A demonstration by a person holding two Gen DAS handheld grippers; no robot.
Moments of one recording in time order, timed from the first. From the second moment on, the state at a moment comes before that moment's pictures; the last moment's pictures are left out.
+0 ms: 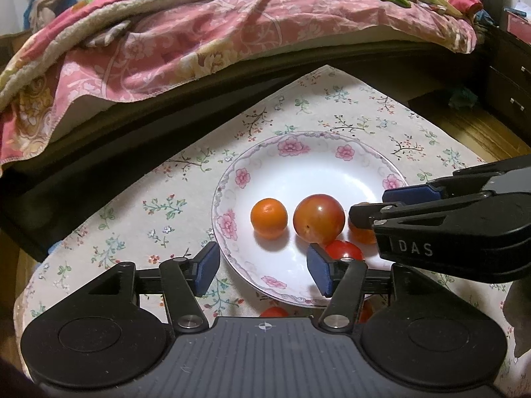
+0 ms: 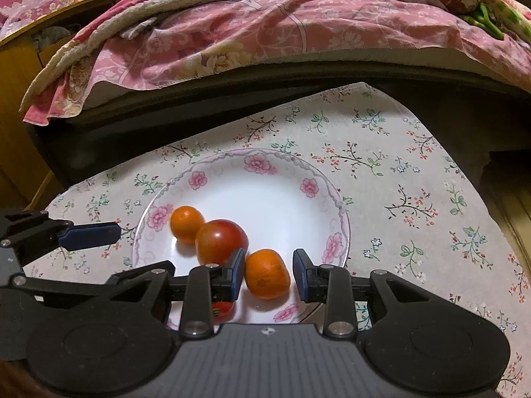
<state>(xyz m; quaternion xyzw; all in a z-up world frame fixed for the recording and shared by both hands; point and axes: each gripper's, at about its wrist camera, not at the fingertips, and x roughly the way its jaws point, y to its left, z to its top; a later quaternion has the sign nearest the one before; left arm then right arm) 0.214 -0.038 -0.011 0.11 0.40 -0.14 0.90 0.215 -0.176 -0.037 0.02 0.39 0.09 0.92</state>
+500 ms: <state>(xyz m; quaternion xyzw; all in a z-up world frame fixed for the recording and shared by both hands) 0.203 -0.034 -0.003 0.12 0.39 -0.14 0.90 0.202 -0.170 -0.030 0.01 0.38 0.10 0.92</state>
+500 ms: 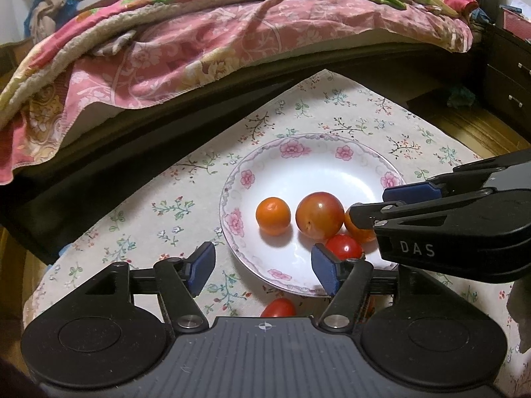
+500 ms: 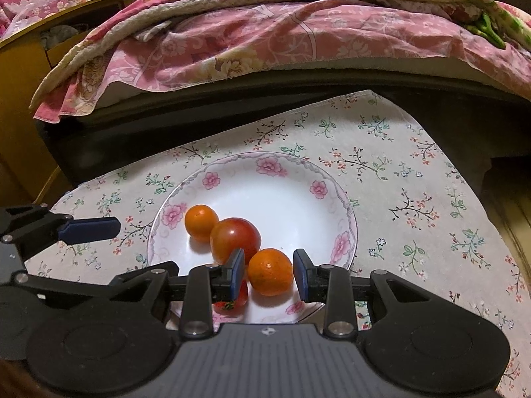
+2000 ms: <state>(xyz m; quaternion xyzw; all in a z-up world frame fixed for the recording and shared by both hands) 0.147 -0.015 -0.011 0.17 0.42 -0.17 0.87 0.118 -0.160 -0.038 0.03 0.41 0.10 0.91</state>
